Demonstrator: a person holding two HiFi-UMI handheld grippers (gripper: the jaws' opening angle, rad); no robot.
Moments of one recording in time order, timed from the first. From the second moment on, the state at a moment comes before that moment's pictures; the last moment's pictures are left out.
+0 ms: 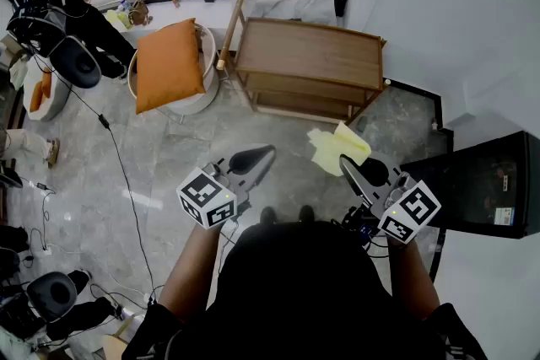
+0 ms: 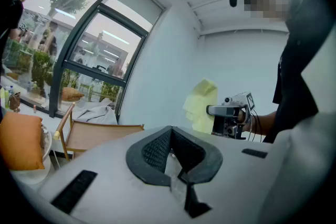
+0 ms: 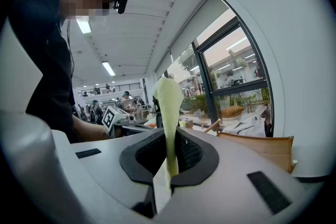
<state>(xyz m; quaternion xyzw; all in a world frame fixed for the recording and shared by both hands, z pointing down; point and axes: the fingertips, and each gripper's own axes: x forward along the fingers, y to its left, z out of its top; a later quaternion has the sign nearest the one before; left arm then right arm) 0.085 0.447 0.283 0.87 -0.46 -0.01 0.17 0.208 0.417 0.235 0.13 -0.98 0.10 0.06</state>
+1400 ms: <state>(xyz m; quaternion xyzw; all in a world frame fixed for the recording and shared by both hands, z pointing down) 0.142 0.435 0.314 0.85 -0.47 0.00 0.24 0.279 0.369 0.281 0.12 -0.98 0.16 0.06</state>
